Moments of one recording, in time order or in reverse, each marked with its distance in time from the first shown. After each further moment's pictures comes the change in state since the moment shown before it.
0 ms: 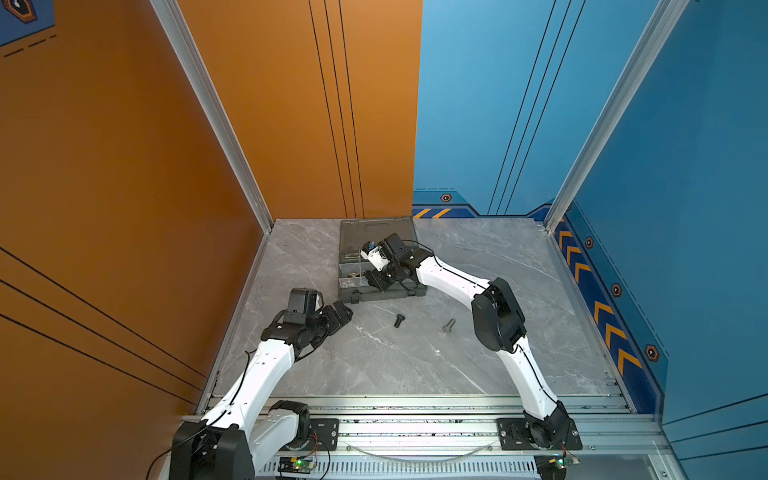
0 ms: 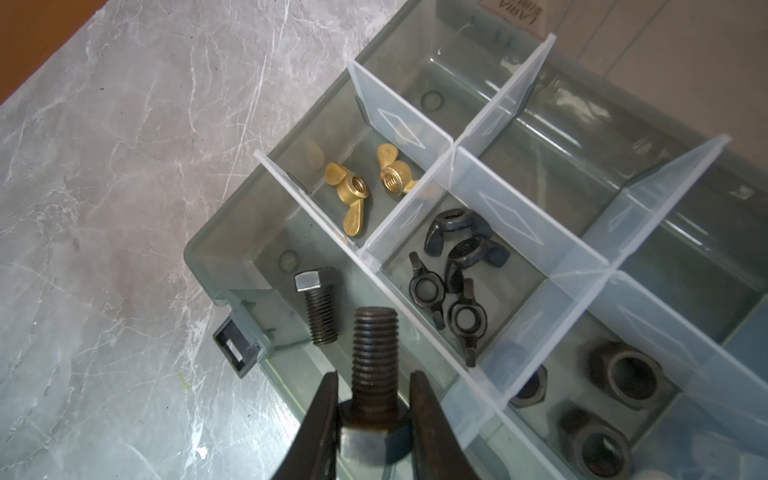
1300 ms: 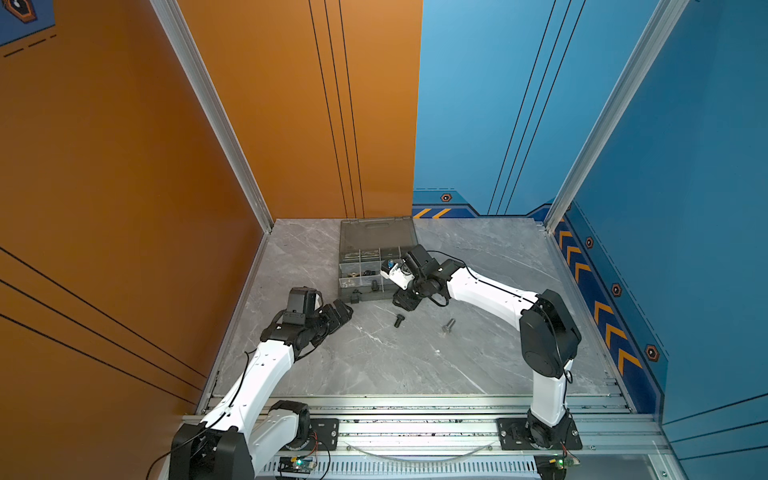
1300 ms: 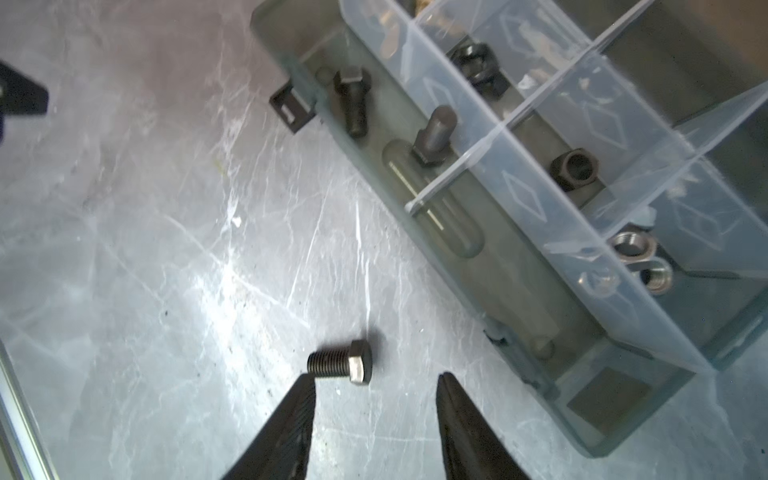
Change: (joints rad) left arm 0.001 -0.008 0.000 0.019 0.010 -0.003; right arm 0.003 -0.437 -0.535 -0.061 0.044 -0.246
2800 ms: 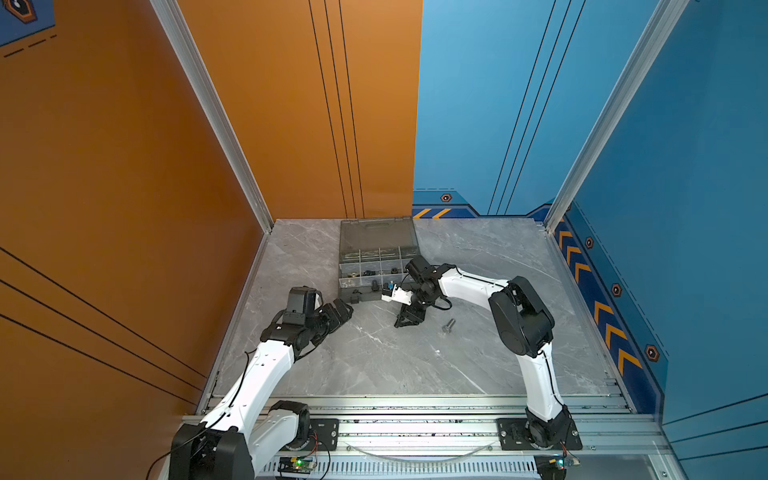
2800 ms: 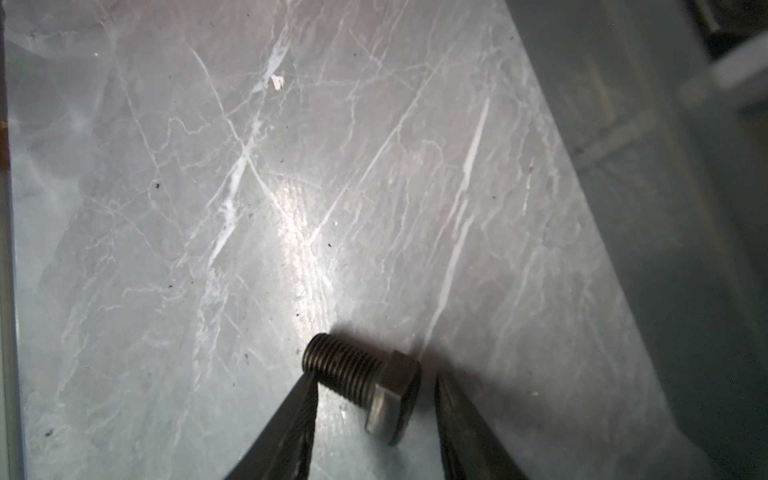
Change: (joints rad) left arm 0.000 0.000 0.000 0.014 0.000 -0.008; right arm -0.082 0.231 0.030 -0.034 -0.318 -0.331
